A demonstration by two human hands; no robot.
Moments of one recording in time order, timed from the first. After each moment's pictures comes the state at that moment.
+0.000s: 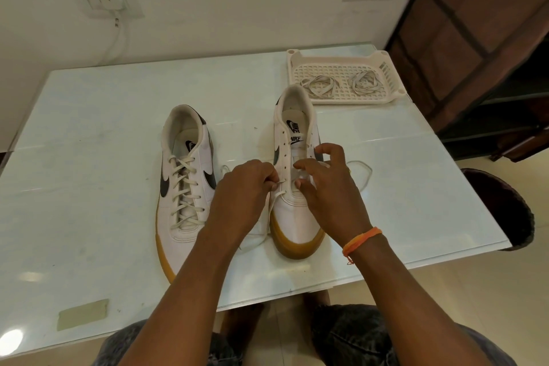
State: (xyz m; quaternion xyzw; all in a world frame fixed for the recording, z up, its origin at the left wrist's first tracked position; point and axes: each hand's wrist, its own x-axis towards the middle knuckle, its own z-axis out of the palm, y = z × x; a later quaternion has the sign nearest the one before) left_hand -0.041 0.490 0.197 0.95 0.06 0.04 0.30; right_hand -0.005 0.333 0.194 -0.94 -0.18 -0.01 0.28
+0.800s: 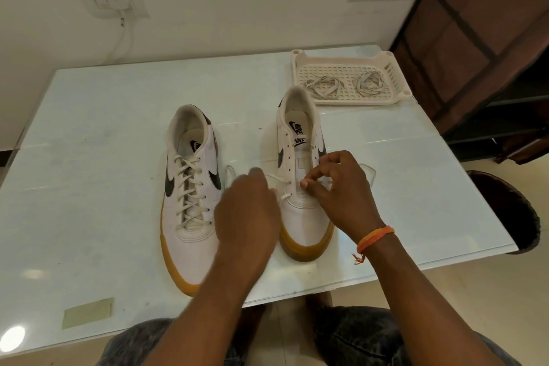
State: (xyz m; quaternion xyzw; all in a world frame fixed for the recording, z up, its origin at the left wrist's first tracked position) left_hand -0.074 0.465 0.232 0.95 0.22 0.02 0.22; right_hand 0.000 0.328 0.203 -0.92 -0.12 0.04 0.37
